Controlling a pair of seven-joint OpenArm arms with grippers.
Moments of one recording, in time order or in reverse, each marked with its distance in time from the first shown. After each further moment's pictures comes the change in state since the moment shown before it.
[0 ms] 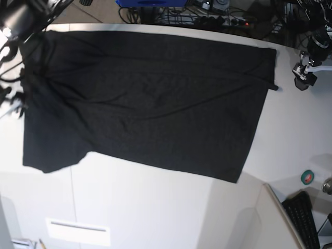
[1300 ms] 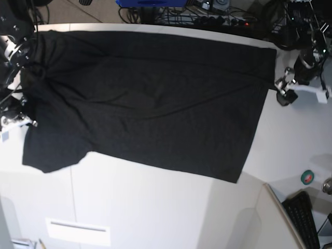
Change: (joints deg) left arm -8.4 -0.9 10.5 -2.3 10.7 -0.2 0.2; right arm 15.3 12.5 -0.2 -54.1 -0.3 -0.8 23.6
